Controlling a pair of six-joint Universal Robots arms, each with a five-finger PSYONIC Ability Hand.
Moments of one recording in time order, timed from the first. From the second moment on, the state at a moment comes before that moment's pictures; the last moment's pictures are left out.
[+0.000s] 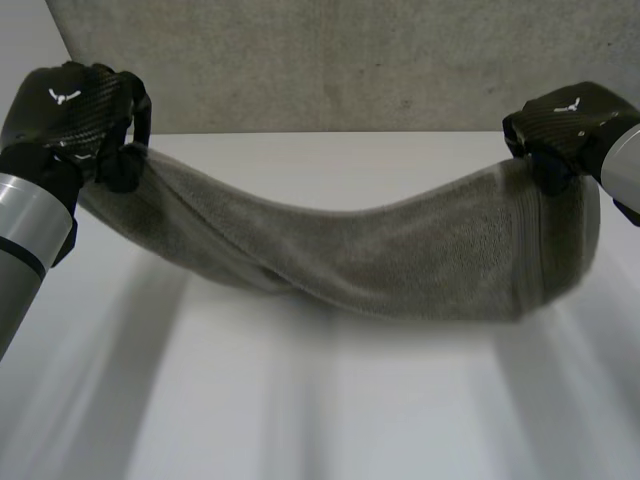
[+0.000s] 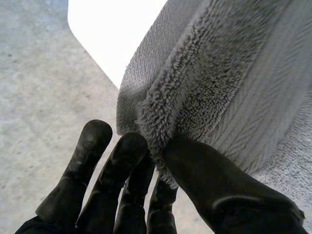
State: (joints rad) left arm 4.37 -1.49 -1.67 3.29 -1.54 3.35; right arm 1.81 -1.33 1.16 0.43 1.39 2.56; left_hand 1.44 1.52 1.55 1.52 1.48; right_hand 1.30 1.28 1.34 1.34 1.14
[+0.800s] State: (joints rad) left arm 4.38 -1.80 -1.50 3.42 -1.60 3.29; right arm 1.91 -1.14 1.23 -0.01 1.50 2.49; left_hand 1.44 1.52 1.55 1.53 1.48; right_hand 1.30 1.29 1.34 1.34 1.15
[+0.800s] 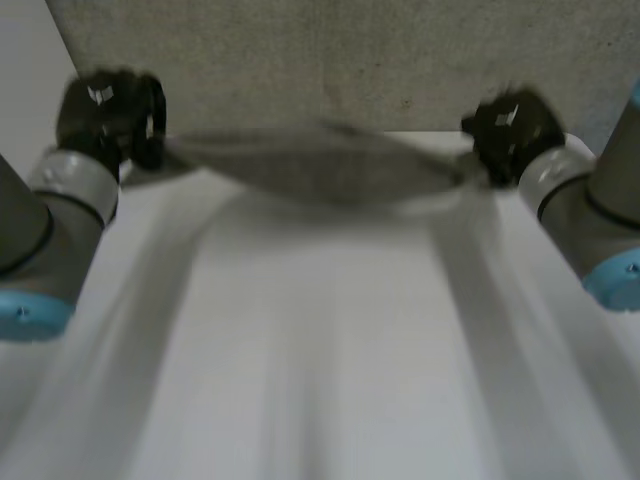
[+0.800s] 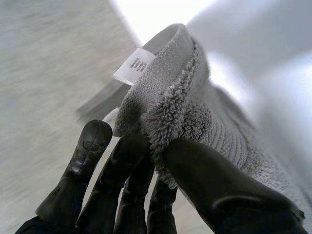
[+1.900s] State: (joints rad) left arm 4.41 -1.75 -1.82 3.49 -1.59 3.34; right arm 1.87 -1.14 1.65 -0.05 1.46 2.59; left_hand 1.44 1.52 1.55 1.53 1.48; right_hand 1.21 1.20 1.20 1.20 1.02
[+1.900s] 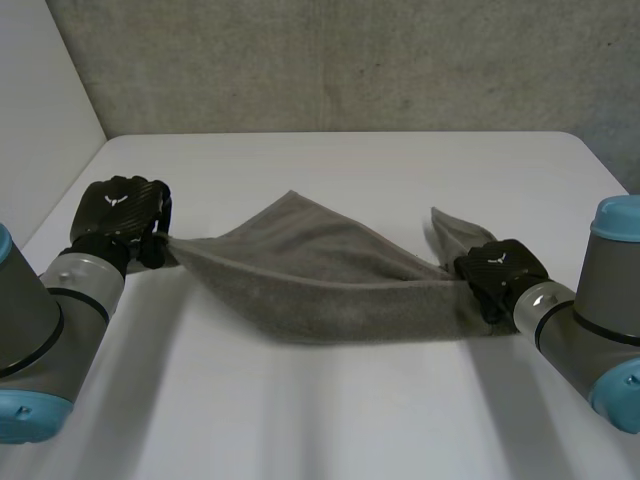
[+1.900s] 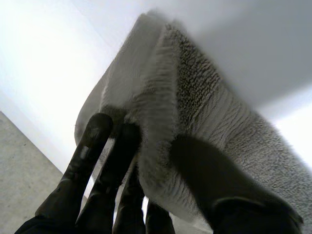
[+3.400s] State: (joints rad) left arm 4.40 -1.81 -1.35 3.37 -1.62 3.27; right arm 1.88 -1.22 1.22 -0.04 1.48 2.58; left_hand 1.44 1.52 1.55 1.53 1.48; right_hand 1.33 1.30 1.34 1.34 1.16
